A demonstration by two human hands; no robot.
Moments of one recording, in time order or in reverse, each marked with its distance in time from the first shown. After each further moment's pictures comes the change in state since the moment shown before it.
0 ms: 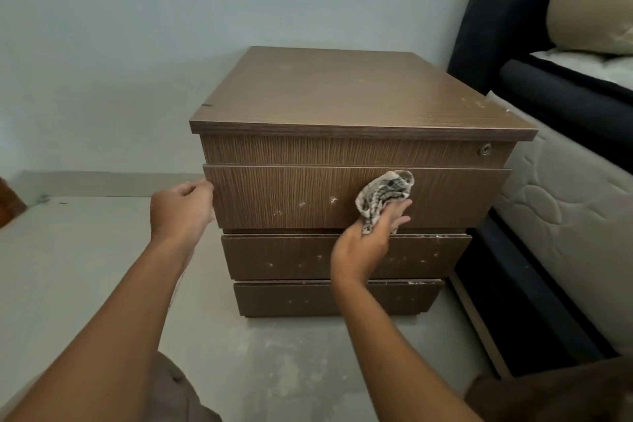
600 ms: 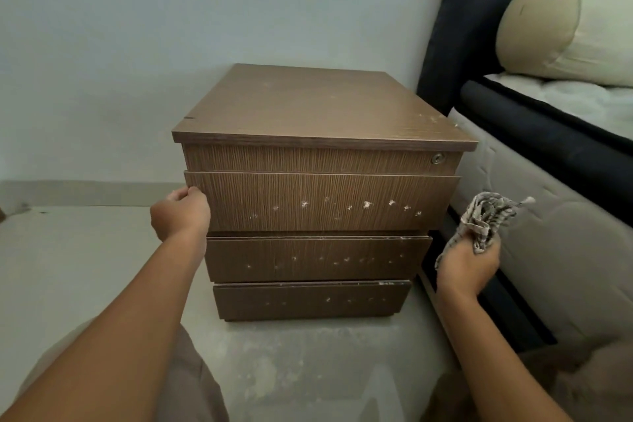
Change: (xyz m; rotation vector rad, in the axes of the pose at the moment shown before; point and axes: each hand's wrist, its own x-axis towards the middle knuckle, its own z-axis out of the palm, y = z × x) left_hand -0.020 0.007 0.028 -0.143 0.206 -0.127; right_hand 0.100 -0.021 -0.159 0.008 0.284 0.156
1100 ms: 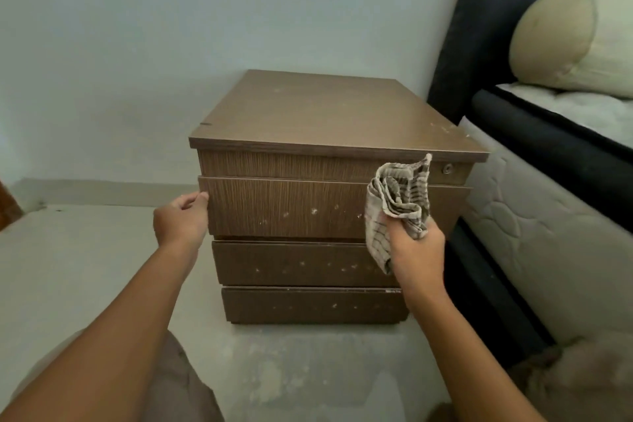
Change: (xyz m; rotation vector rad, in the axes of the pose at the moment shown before) left_hand 0.018 -0.010 -0.019 0.055 -0.115 0.102; right_hand -0.072 -0.053 0.023 0.031 -0.660 -0.039
